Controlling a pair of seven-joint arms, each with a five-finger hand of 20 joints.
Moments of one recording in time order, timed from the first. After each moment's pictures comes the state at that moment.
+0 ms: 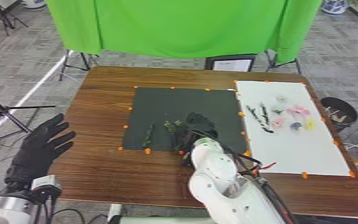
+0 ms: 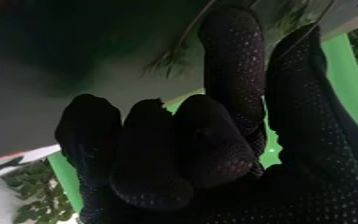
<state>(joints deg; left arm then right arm) 138.8 -53.0 -106.3 -124.0 40.2 9.8 12.6 -83.1 -78.6 51.4 -100.1 -138.8 -5.9 44.1</state>
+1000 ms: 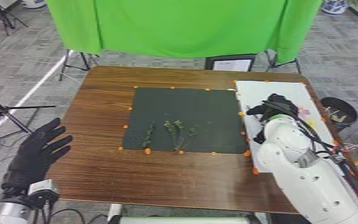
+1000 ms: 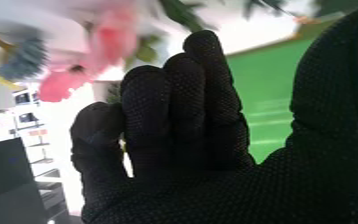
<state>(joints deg) 140.8 -54.2 -107.2 -124.3 40.2 9.8 13.0 -79.2 -58.6 65.0 -98.9 -130.7 -5.9 52.6</state>
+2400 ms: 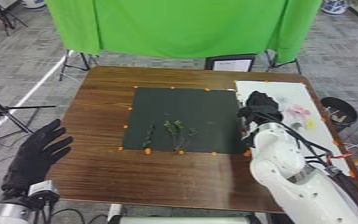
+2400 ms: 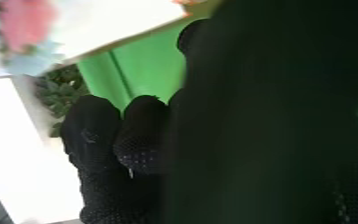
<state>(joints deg) 141.0 -54.7 -107.0 -124.3 40.2 9.8 13.0 -82.7 -55.7 60.2 -105.3 -131.8 5.9 41.2</state>
